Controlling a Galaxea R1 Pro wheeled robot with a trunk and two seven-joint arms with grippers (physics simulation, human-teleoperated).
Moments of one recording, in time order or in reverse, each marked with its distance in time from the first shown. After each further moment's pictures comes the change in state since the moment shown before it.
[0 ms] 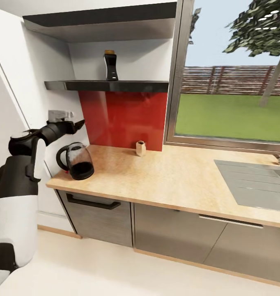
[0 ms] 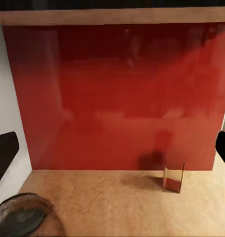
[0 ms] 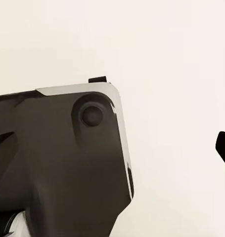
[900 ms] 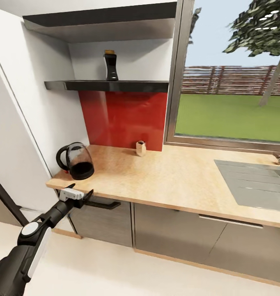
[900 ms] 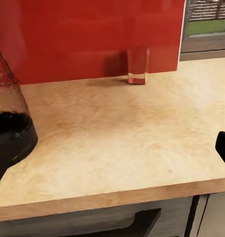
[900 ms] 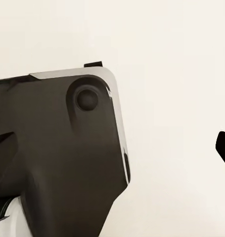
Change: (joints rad) left arm 0.695 0.012 -0.009 -0.036 0.044 -0.547 -0.085; right arm 0.001 -0.002 -0.001 0.046 -0.001 -0.002 0.000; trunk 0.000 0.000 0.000
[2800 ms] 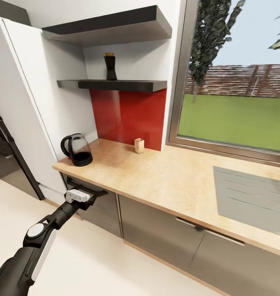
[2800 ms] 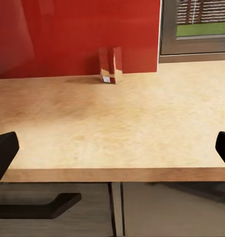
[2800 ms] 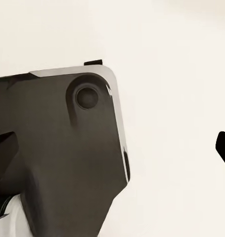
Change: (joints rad) left arm 0.013 -0.010 -0.055 -0.014 0.002 -0.017 -0.002; right arm 0.000 0.001 0.001 0.005 0.002 -0.001 -0.001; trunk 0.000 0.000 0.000
